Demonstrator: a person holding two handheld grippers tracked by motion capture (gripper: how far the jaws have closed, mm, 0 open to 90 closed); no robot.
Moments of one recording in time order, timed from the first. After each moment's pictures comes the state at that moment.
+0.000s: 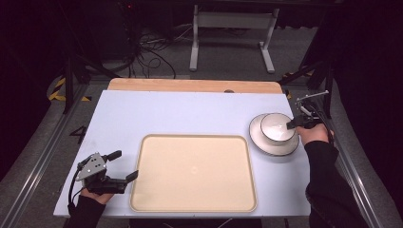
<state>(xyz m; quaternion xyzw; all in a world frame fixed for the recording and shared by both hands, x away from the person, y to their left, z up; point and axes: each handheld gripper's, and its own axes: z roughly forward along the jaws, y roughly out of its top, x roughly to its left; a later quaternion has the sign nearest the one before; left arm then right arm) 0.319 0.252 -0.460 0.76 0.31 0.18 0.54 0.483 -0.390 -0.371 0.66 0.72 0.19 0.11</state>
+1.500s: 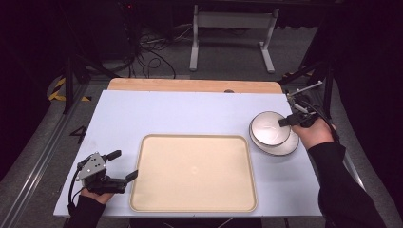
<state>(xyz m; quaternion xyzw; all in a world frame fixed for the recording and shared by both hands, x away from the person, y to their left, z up) 0.319 0.252 -0.460 0.76 0.31 0.19 0.54 0.448 -0.333 -0.310 0.56 0.80 0.20 0.12</state>
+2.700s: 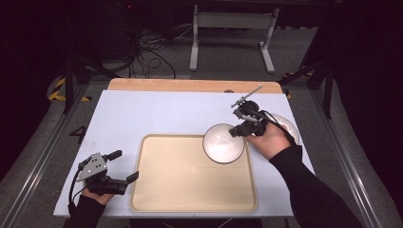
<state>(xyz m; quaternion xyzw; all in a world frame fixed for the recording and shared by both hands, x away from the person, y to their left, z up) 0.319 0.251 -0.461 0.76 0.30 0.18 0.54 0.418 -0.186 -0.301 0.39 0.89 0.22 0.08</state>
